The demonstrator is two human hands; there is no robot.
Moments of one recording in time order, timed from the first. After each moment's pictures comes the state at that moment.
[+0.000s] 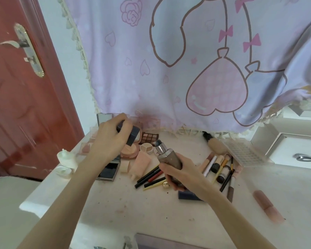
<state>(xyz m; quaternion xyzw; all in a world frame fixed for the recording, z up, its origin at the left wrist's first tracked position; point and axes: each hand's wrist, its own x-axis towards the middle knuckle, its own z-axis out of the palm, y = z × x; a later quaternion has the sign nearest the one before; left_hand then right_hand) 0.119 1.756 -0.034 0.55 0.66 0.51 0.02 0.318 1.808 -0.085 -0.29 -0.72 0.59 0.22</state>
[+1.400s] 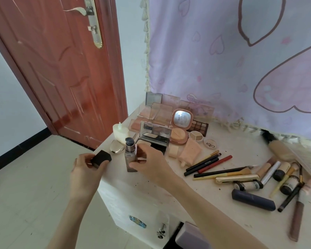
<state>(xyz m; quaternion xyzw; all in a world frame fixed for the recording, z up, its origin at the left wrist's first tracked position) 0.010 1.609 -0.165 0.19 0.86 0.47 0.01 0.130 1.741 -0.135 -0.22 -0.83 0.48 0.16</state>
